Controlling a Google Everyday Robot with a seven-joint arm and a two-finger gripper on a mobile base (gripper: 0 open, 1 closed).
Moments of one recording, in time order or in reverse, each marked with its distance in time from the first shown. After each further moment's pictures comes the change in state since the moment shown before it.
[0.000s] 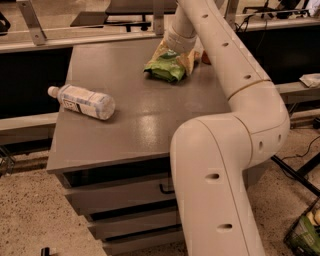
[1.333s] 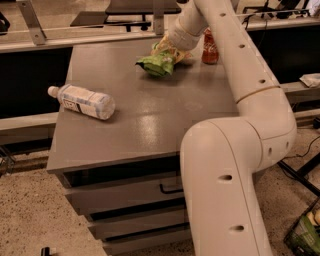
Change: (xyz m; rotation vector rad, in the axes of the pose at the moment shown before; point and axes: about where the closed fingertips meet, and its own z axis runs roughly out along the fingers) arm -0.006 -0.010 -0.020 0.169 -0.060 0.017
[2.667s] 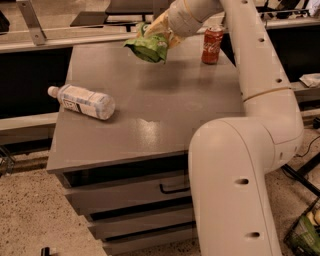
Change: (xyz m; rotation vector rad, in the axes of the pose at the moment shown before) arm -0.028 -0.053 -0.057 0.248 -0.073 -0.104
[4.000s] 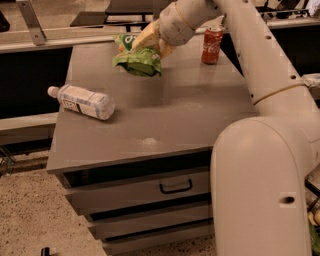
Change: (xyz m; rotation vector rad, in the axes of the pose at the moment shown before) arm -0.067 -0.017 0.008 0.052 -0.179 -0.236
